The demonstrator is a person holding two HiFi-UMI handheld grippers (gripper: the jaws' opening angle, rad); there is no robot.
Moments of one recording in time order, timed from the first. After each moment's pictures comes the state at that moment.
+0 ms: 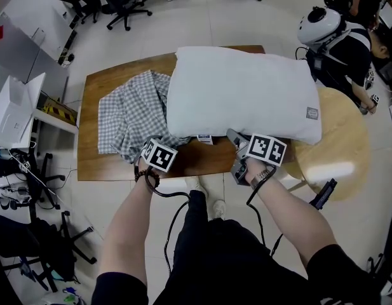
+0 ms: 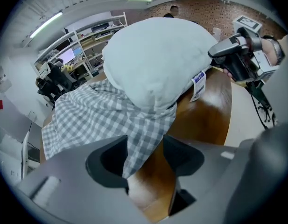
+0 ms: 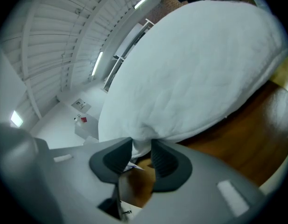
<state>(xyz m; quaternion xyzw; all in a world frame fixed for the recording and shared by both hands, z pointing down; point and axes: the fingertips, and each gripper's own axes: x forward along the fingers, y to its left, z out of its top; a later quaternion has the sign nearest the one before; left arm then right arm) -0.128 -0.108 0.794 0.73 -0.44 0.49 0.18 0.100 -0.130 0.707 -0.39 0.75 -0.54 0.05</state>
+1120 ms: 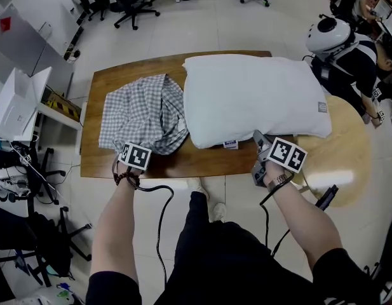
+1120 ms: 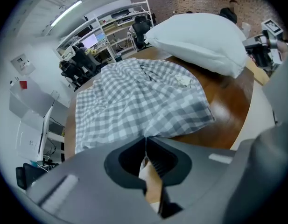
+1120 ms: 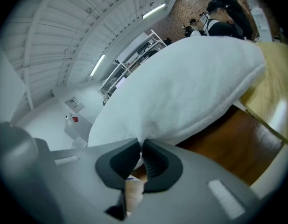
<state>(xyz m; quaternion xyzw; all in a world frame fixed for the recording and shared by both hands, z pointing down) -0.265 -0.082 0.786 0.64 -0.52 0.51 0.23 0.156 -0.140 0.688 -0.45 0.75 -0.48 0.04</state>
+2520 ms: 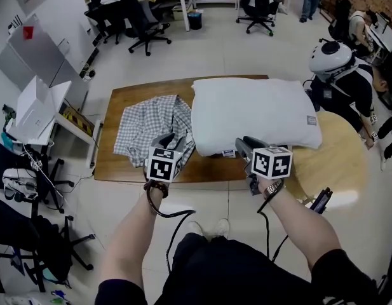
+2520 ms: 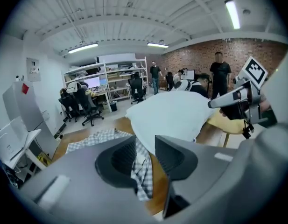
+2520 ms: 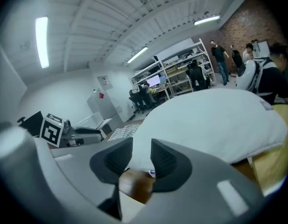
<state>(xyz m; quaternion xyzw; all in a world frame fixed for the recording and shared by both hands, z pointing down) -0.084 -0.045 0.544 0.79 -0.56 0.24 0.10 0.110 -0.046 0.526 -0.37 0.88 -0.29 -0.05</state>
